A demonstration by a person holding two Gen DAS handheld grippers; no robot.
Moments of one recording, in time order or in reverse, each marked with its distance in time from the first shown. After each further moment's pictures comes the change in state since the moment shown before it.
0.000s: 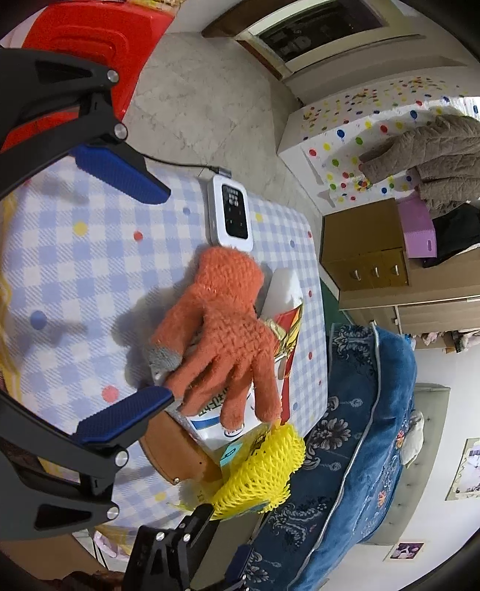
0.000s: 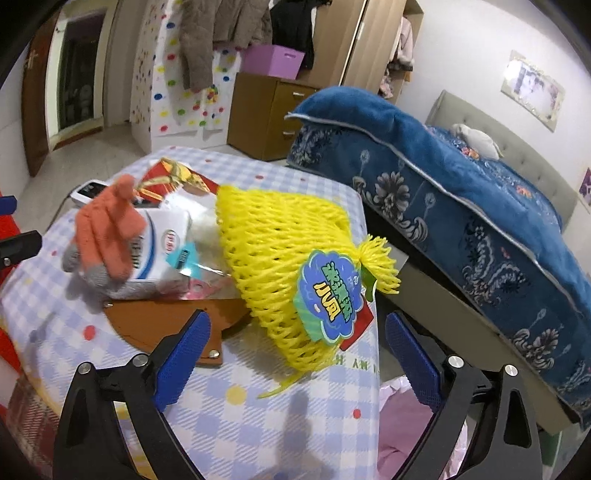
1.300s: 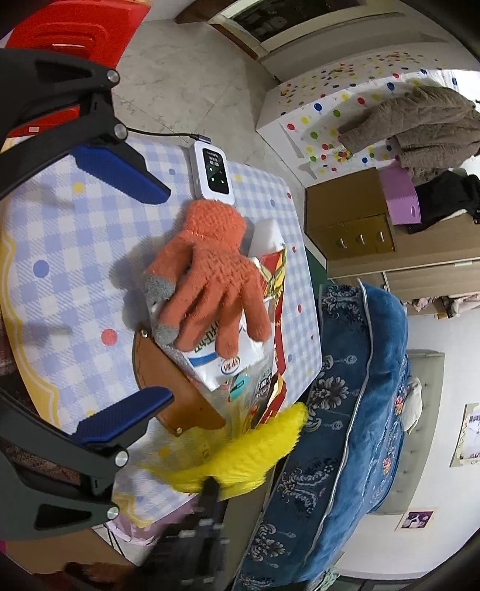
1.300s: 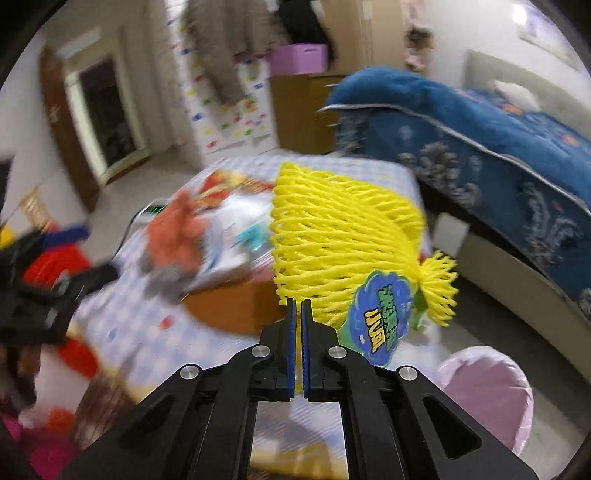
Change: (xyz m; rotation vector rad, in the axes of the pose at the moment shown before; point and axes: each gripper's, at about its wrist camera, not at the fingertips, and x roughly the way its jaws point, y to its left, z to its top) left arm -0.021 -0.037 -0.002 0.070 -0.047 -0.079; right arm -0.032 -0.010 -0.015 0.103 0.014 0.324
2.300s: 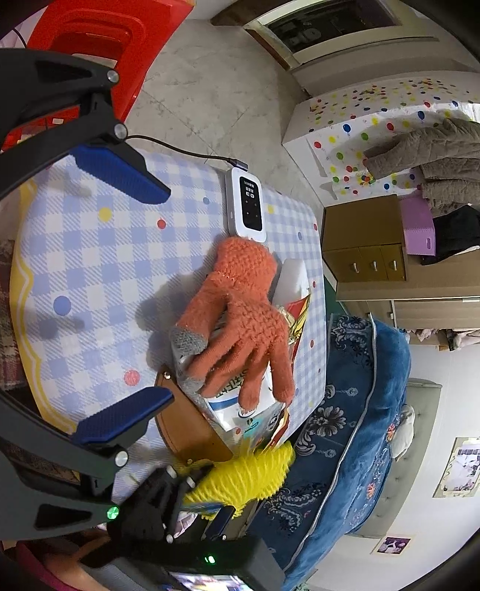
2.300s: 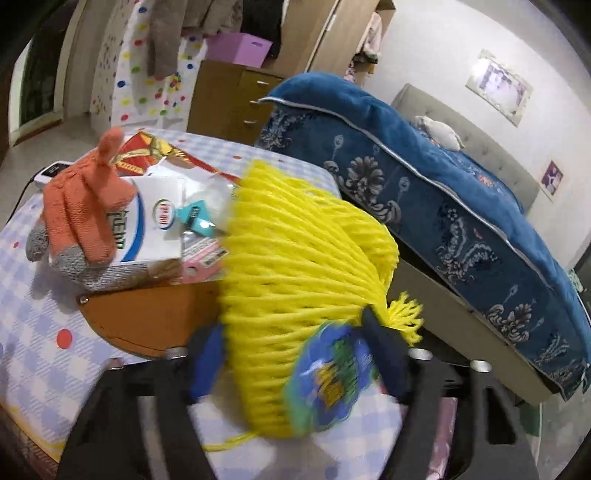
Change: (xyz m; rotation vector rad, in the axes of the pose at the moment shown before) left arm 0.002 0.039 -0.025 -0.107 0.023 0.019; right arm 0.053 0.032 -0.002 -0.057 -0.014 -0.533
